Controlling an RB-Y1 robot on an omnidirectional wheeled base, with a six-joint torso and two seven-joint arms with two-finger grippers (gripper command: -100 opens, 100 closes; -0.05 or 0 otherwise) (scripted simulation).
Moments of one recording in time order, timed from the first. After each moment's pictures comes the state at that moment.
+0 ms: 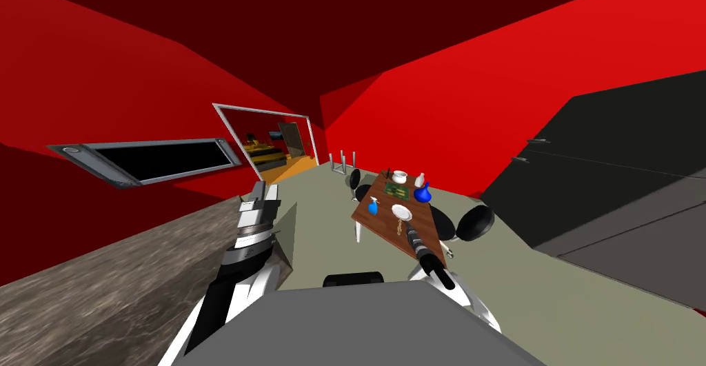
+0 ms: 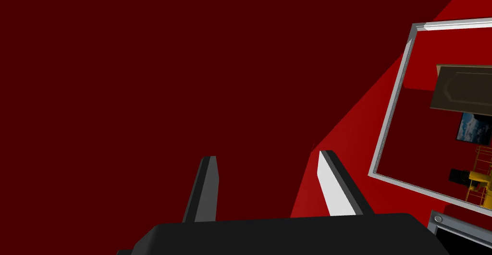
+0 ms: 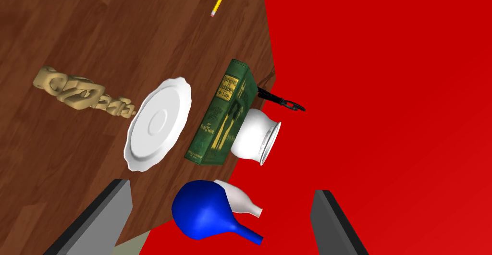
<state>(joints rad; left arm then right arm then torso) 0.55 0.02 0.06 -2.39 -0.01 -0.47 -0.05 0.34 -0.34 0.00 -1.39 0.04 -0.14 -0.17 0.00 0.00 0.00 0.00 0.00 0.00</state>
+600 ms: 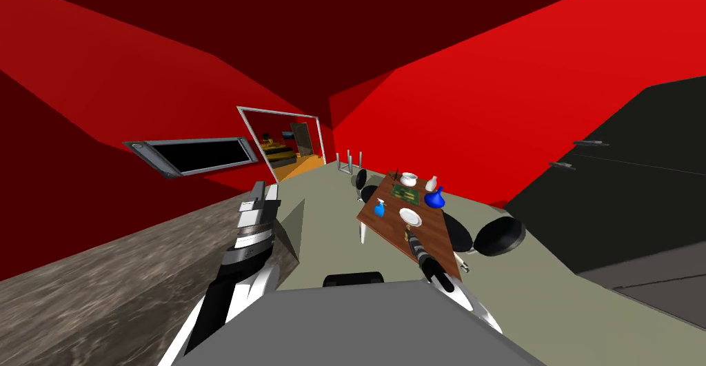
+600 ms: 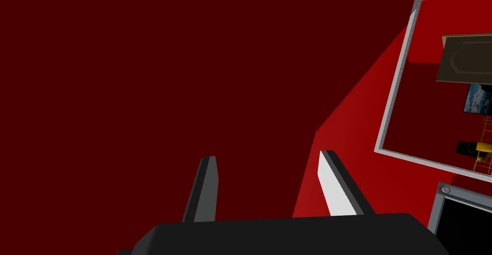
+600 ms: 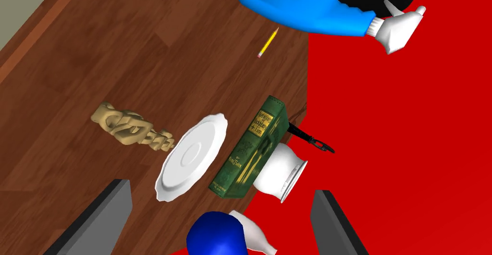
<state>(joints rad) 0.55 0.02 0.06 -2.39 -0.01 -0.47 -0.05 0.32 -0.37 0.03 -1.28 0.06 -0.07 -0.15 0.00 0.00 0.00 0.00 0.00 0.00</state>
